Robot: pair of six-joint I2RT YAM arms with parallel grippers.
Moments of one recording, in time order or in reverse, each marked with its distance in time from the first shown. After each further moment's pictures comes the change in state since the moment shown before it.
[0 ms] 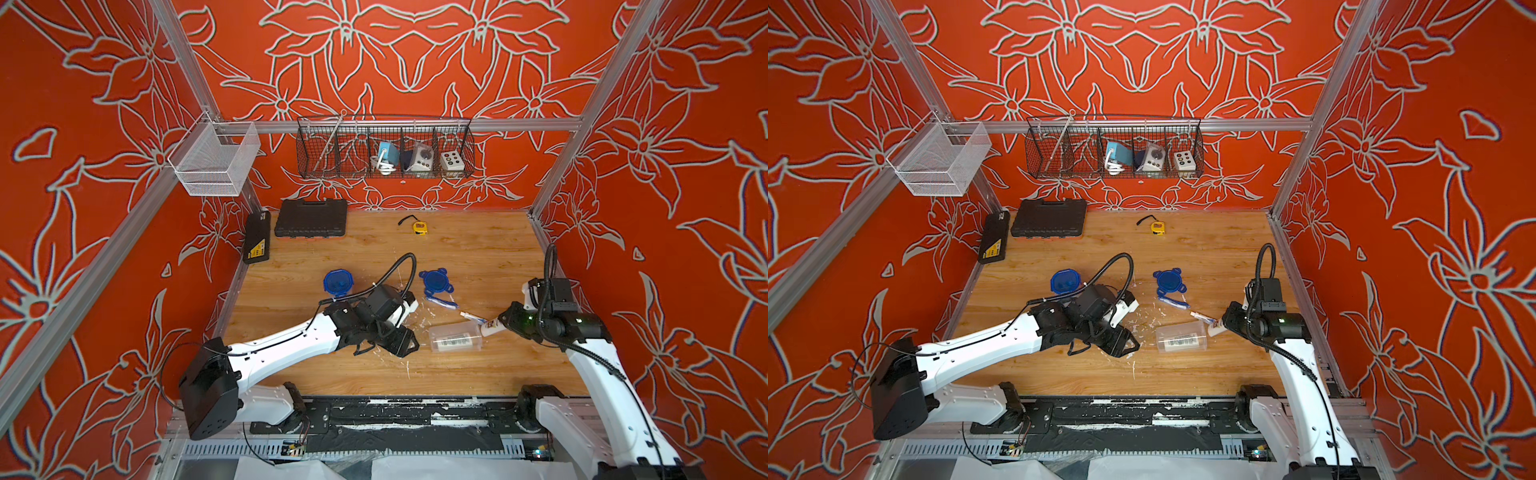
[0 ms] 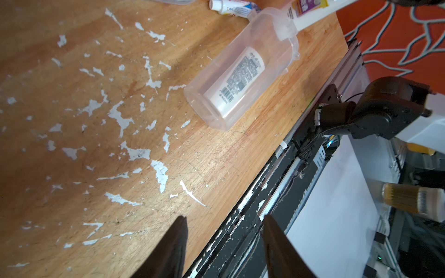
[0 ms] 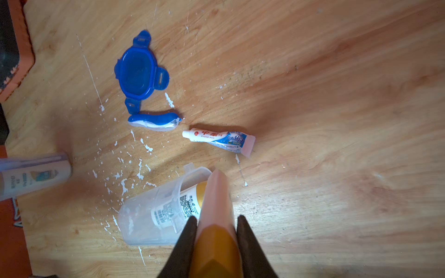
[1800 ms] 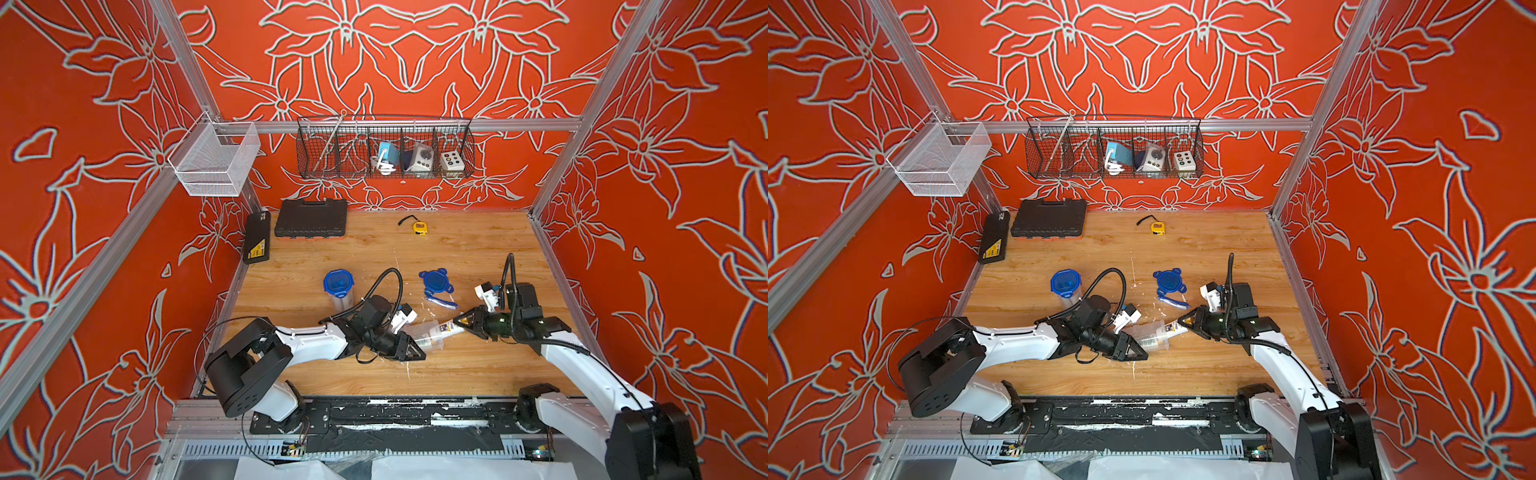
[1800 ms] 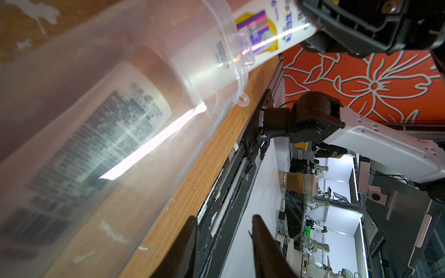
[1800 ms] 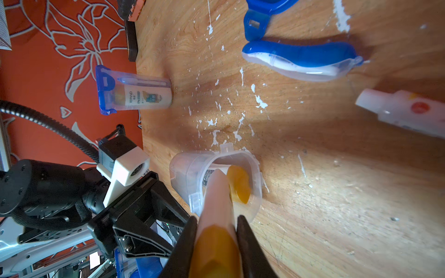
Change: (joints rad) left arm 0.068 0.205 -0.284 0.702 0.426 -0.312; right arm 0.203 0.169 -0.235 0.556 -0.513 0.159
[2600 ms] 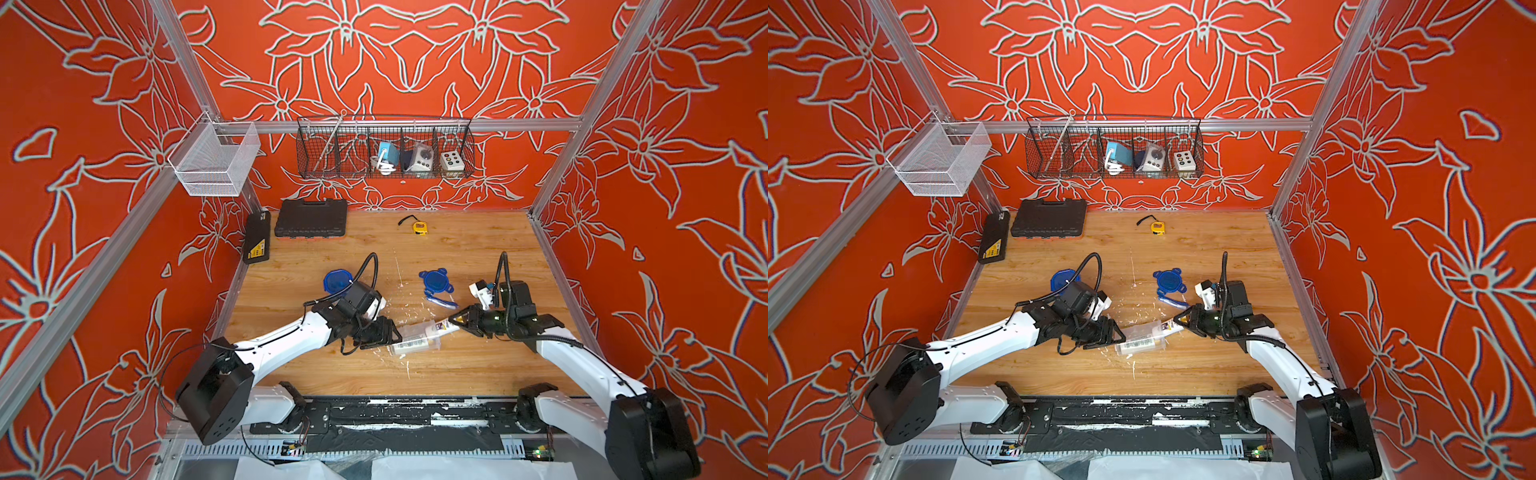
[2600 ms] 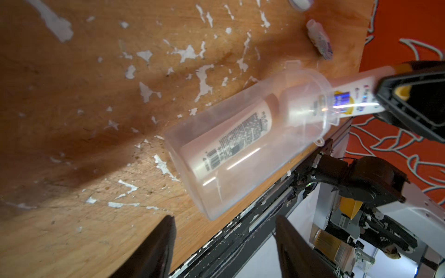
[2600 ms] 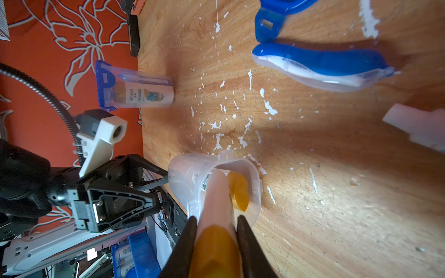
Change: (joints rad) left arm 0.129 -0.169 0.147 -0.639 -0.310 0.013; right arm 0.029 0.047 0.000 0.074 0.005 0.007
